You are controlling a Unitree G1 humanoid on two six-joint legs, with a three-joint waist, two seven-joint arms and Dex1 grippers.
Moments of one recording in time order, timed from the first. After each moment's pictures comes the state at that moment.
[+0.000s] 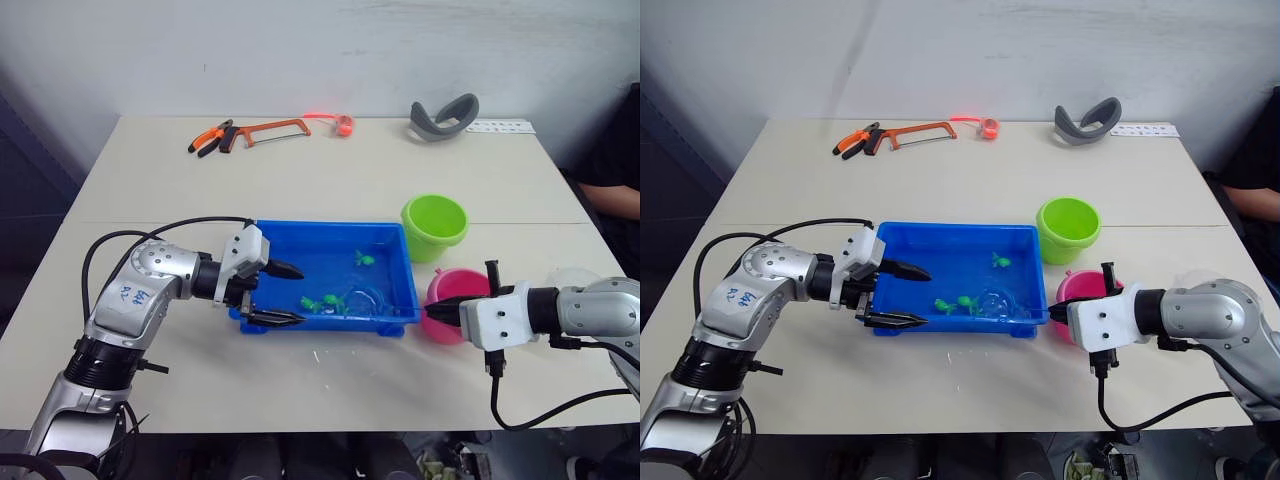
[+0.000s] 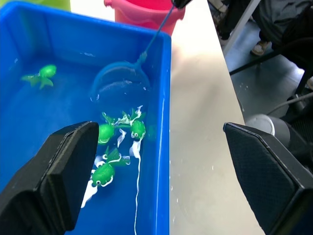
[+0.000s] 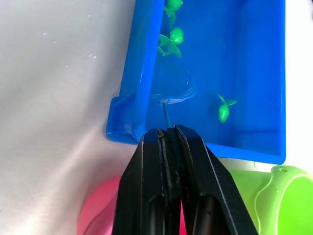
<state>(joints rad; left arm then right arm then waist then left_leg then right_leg) -0.52 0.70 -0.14 -0.12 -0.36 0.55 -1.22 -0.13 -1.07 -0.01 -0.39 0.09 -0.07 1.10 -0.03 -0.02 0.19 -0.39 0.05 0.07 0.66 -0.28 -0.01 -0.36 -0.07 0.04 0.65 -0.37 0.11</state>
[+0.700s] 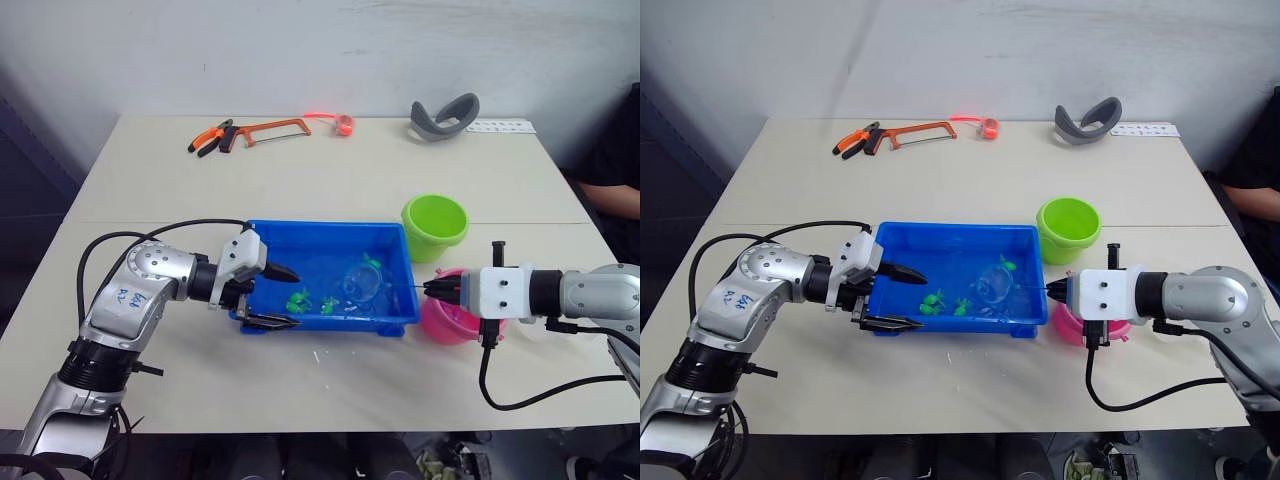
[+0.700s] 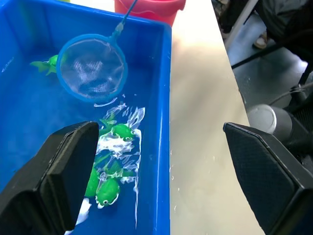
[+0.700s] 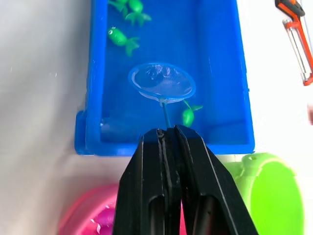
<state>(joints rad) -0.52 0.71 -0.15 -0.12 -0.35 0.52 -1.23 -0.21 -1.05 -0.03 -0.41 0.15 0.11 1.07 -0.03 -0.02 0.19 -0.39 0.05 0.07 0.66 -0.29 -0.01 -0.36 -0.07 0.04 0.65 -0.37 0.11</state>
